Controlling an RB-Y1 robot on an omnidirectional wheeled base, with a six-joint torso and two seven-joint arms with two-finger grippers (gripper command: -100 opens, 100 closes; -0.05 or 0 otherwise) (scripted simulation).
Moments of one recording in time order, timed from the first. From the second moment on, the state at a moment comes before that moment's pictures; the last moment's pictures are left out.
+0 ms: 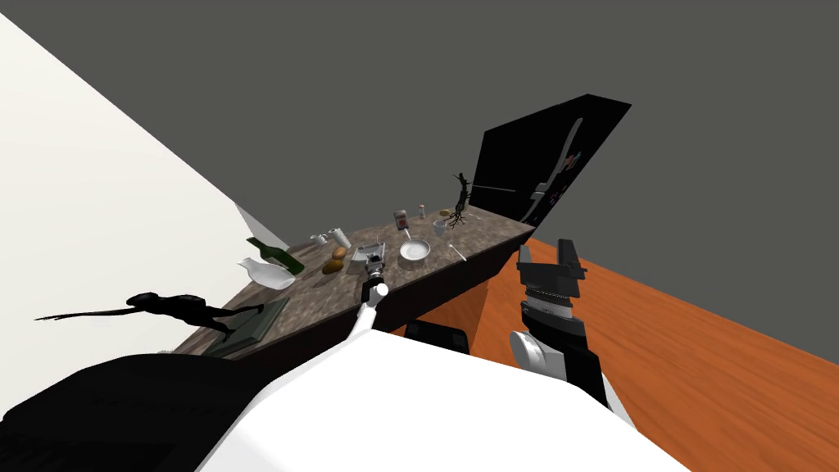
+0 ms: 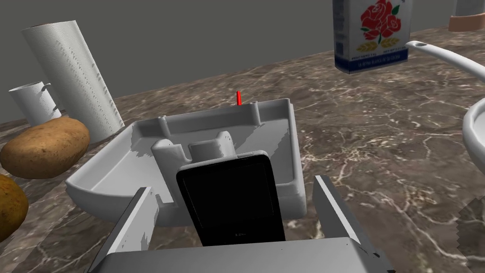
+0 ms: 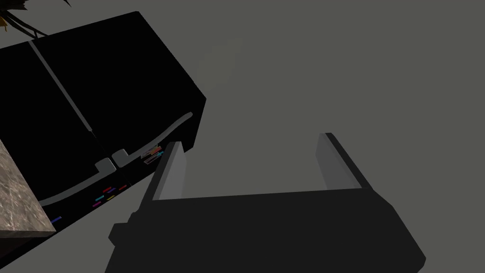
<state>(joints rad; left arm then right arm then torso) 0.03 0.08 0.24 -1.26 0.82 -0.43 0.73 0.53 -0.02 0.05 -2.26 -0.02 -0.50 -0.14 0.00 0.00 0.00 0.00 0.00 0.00</state>
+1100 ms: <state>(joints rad) 0.03 0.08 0.25 -1.28 0.81 -0.42 0.74 0.53 -0.02 0.05 -2.26 -0.02 -0.50 -0.14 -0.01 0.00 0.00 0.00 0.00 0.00</state>
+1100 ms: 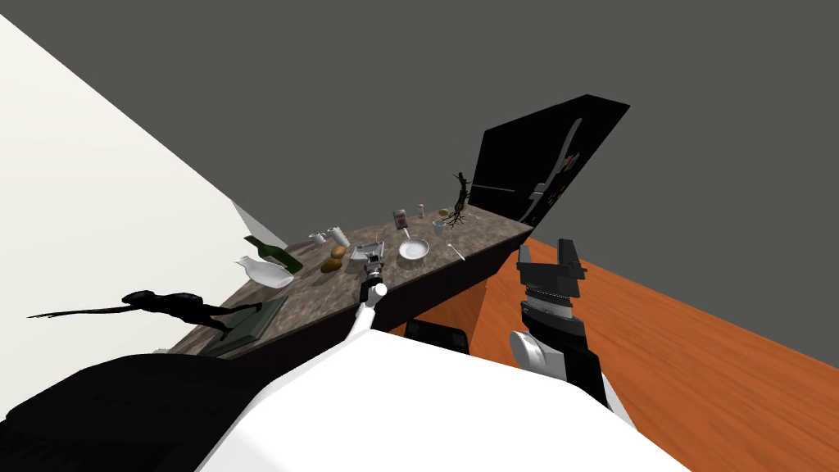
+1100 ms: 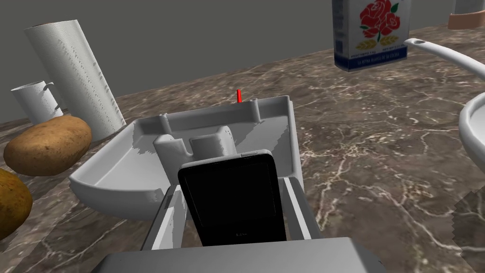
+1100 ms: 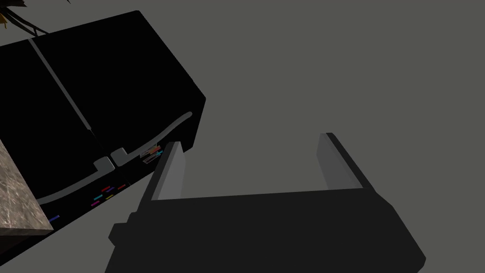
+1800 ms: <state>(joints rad) -0.07 0.17 0.34 -1.20 0.79 -0.35 0.72 0.53 -0.02 0.05 -2.26 -0.02 -0.50 -0.14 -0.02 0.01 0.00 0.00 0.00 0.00</state>
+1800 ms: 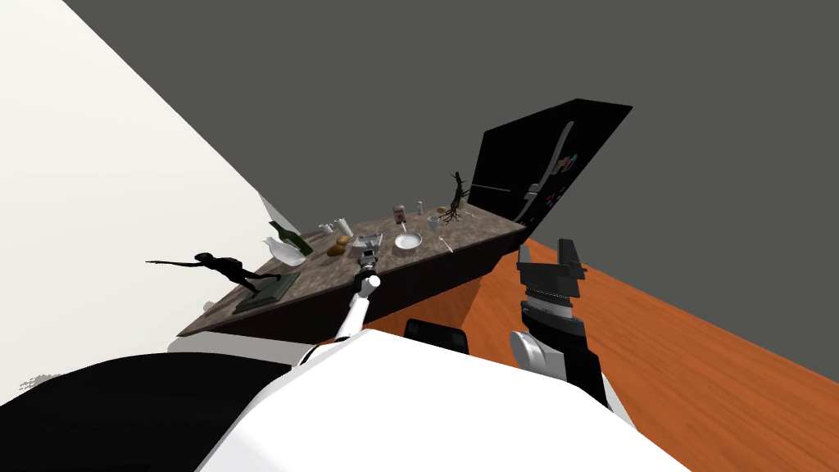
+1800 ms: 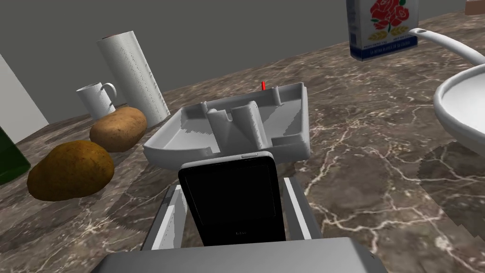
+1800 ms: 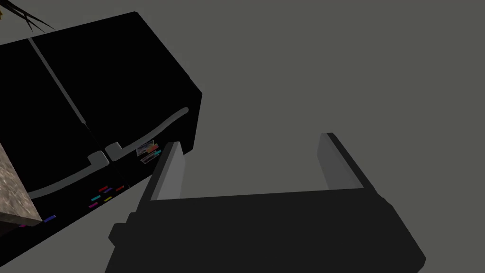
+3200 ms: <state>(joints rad) -0.24 0.29 0.51 -1.19 0.85 -0.10 0.66 0.53 -0.02 0.05 -2.26 -0.02 -0.50 -0.14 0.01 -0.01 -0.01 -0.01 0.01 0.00</state>
